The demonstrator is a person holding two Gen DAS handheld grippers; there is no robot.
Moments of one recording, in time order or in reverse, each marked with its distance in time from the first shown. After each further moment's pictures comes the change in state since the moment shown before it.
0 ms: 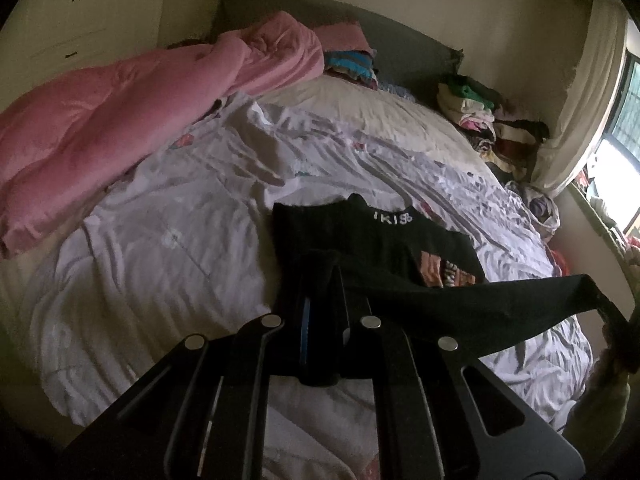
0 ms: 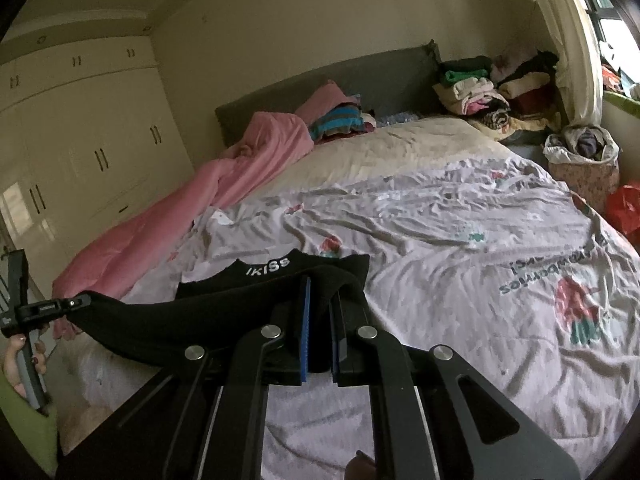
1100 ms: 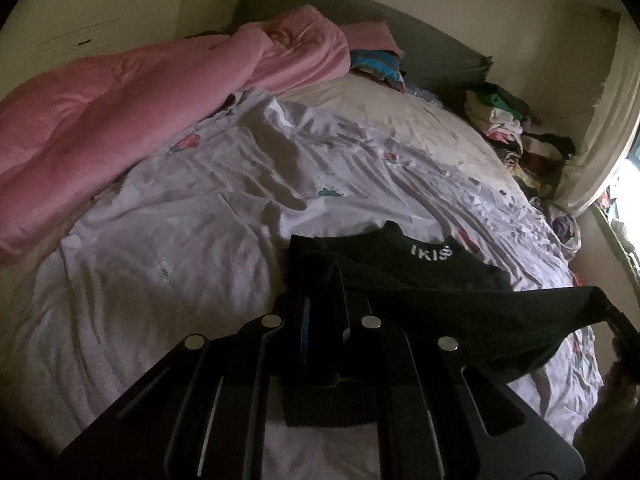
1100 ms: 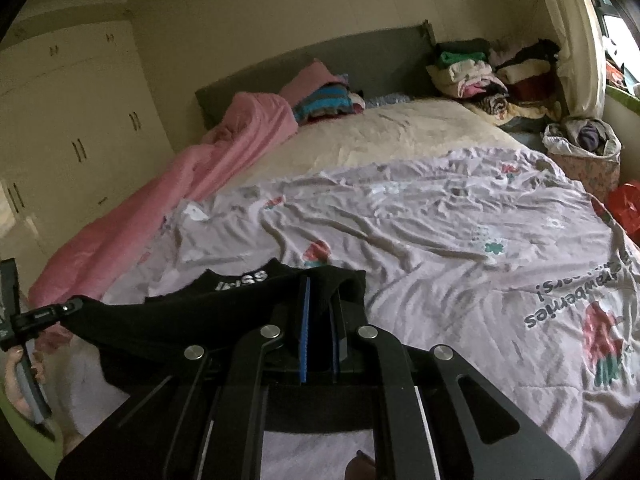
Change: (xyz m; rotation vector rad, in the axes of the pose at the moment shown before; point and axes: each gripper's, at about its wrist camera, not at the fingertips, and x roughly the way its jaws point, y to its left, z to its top) left arm 0.083 0.020 0.040 -0.060 0.012 0.062; right arm 0.101 -0.008 0.035 0.015 0.094 -0.063
